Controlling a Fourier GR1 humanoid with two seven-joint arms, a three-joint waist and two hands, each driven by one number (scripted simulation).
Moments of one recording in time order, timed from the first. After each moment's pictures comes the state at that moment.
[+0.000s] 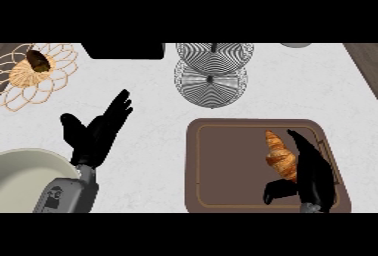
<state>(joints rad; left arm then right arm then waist) -0.19 0.14 -0.11 -1.50 0.15 0.00 0.24 0.08 -0.13 0.18 -1.60 0.97 -0.28 0.51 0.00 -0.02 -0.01</state>
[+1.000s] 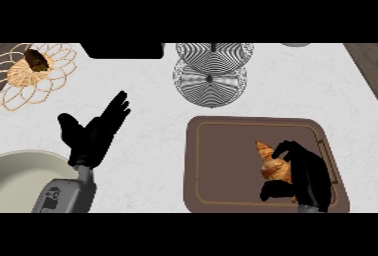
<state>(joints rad) -0.18 0.13 -0.08 -1.49 0.14 -0.03 0.25 0.08 -0.13 0.22 -1.64 1.02 -0.24 0.44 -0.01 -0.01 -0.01</state>
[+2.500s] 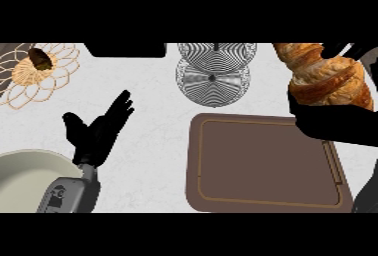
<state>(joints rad) -0.19 0.10 -0.07 -1.48 0.12 -0.04 0.25 -0.79 -0.15 0.00 -2.10 0.86 0.50 0.97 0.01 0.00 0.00</state>
